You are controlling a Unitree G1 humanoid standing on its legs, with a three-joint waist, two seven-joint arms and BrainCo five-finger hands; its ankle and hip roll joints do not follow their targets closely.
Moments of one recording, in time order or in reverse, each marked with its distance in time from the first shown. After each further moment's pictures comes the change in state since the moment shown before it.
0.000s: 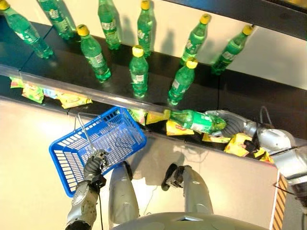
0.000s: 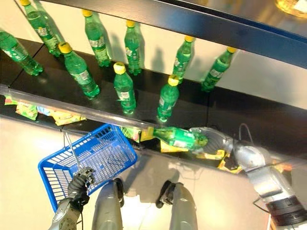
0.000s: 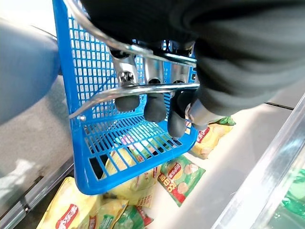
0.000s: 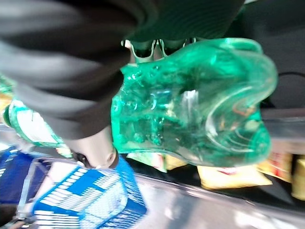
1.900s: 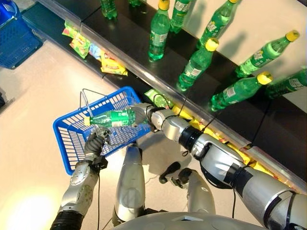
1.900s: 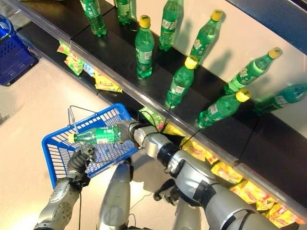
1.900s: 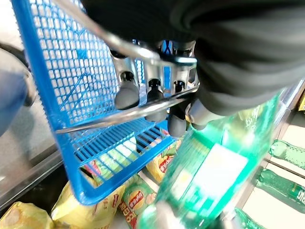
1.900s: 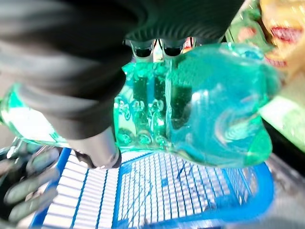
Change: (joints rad) left arm -0.035 0.148 -0.191 -0.329 -0.045 0.048 0.165; right arm -0.846 0.845 0.635 1.136 -0.302 0.075 -0.422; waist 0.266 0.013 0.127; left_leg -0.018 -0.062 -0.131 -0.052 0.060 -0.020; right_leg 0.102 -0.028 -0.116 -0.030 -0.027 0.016
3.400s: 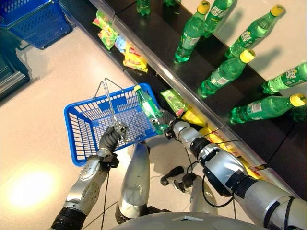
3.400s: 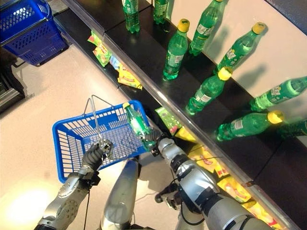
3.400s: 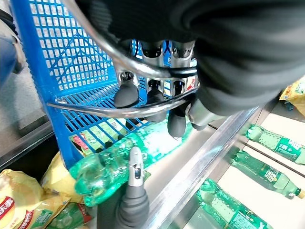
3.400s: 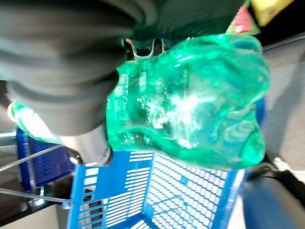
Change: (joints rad) left arm -0.030 0.057 -0.118 -0.126 -0.036 0.009 -0.050; right arm 0.151 -0.044 -0.274 0.174 0.771 -0.010 -0.117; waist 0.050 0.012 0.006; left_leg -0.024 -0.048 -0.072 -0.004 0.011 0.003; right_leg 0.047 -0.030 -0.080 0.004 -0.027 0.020
